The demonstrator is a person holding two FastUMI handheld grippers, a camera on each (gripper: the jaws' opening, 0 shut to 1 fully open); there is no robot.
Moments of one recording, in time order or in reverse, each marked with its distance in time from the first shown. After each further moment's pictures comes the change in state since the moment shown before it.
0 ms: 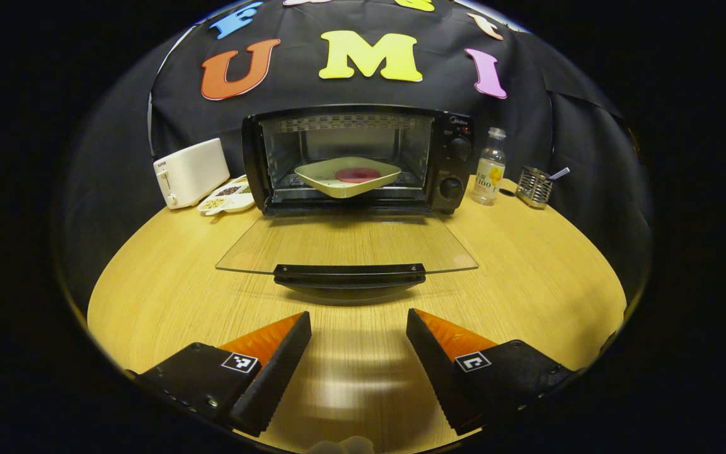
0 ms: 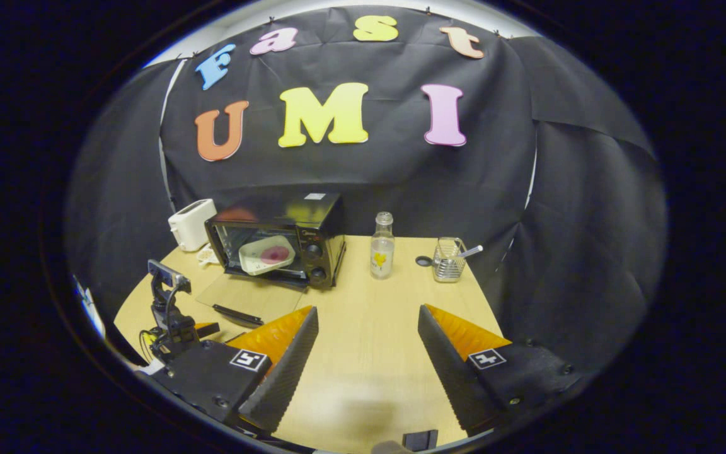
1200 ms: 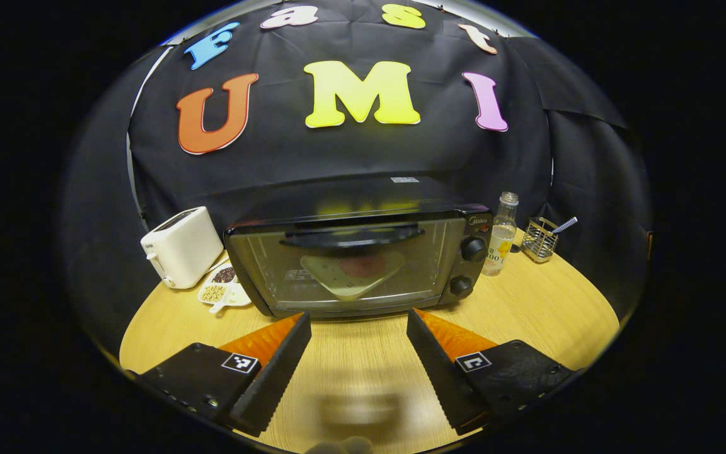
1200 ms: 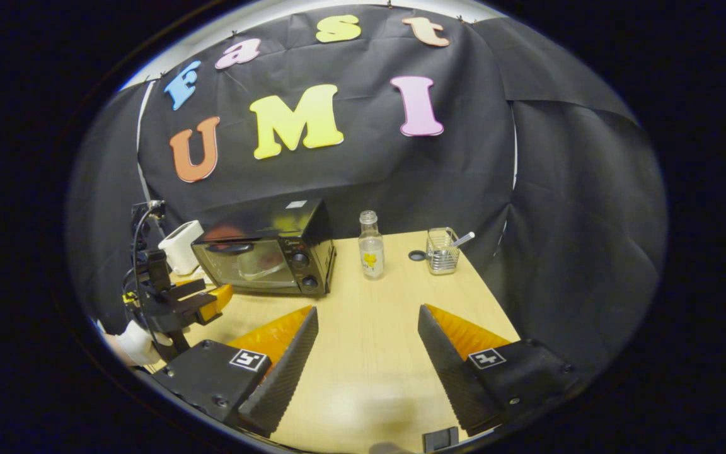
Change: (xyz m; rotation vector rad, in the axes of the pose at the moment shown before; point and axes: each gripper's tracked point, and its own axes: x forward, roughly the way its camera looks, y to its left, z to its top) left arm 0.007 0.015 0.150 0.073 -0.153 -0.018; right arm 0.009 -0.009 0.002 0.138 -0.013 -0.017
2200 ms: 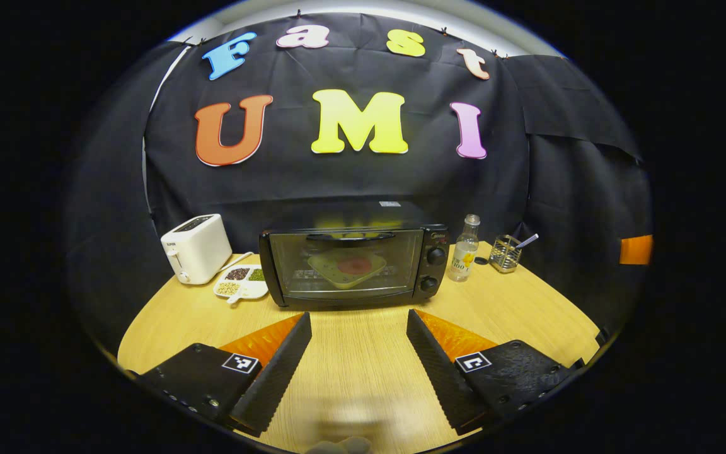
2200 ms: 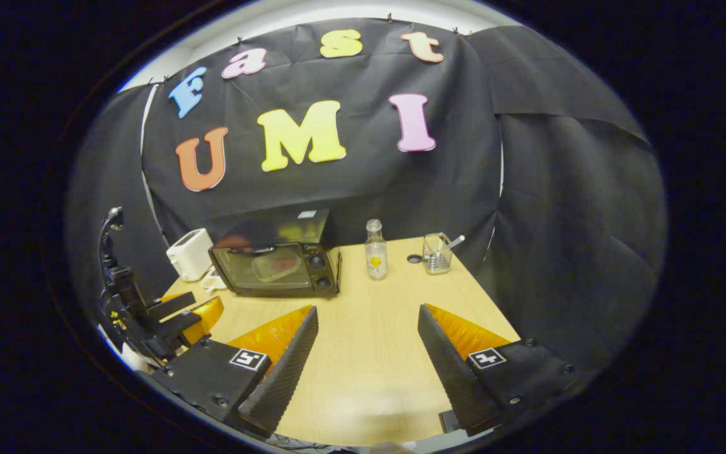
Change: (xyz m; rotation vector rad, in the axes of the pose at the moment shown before) left arm -0.127 0.000 0.016 -0.043 -0.126 -0.055; right arm -0.085 0.030 0.000 0.025 -0.098 -0.034
